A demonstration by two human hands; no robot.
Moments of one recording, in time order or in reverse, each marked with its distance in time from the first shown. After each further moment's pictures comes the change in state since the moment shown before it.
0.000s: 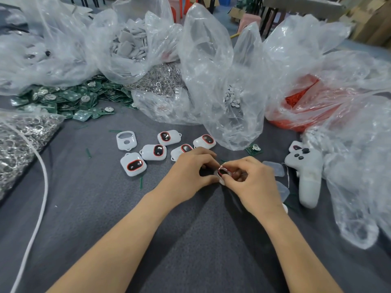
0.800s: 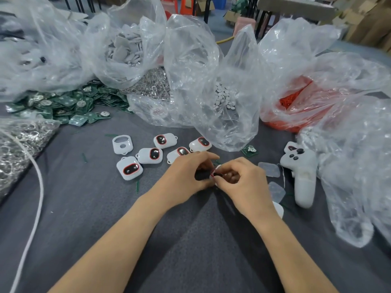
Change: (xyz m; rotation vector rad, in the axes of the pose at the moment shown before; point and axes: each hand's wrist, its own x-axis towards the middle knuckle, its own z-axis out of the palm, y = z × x) left_hand -0.003 0.002 -0.002 -0.025 -0.012 0.038; right_hand -0.001 -0.004 0.003 0.033 0.018 -0.005
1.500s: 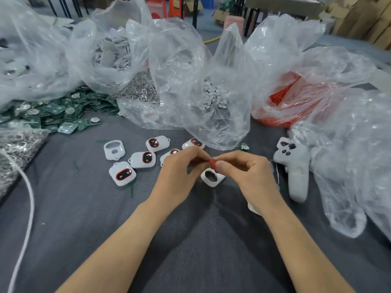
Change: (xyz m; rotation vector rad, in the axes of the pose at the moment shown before) left_hand 0.003 0.003 0.009 -0.143 0.234 0.002; right_hand 0.006 -0.001 -0.019 0.515 -0.050 0.124
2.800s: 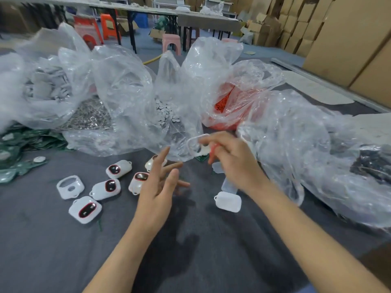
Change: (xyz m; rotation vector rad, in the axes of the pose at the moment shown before) left_hand -0.010 0.016 0.009 -0.448 -0.081 -0.147; right_hand 0.000 -0.046 -0.031 -0.285 0.194 -0.129
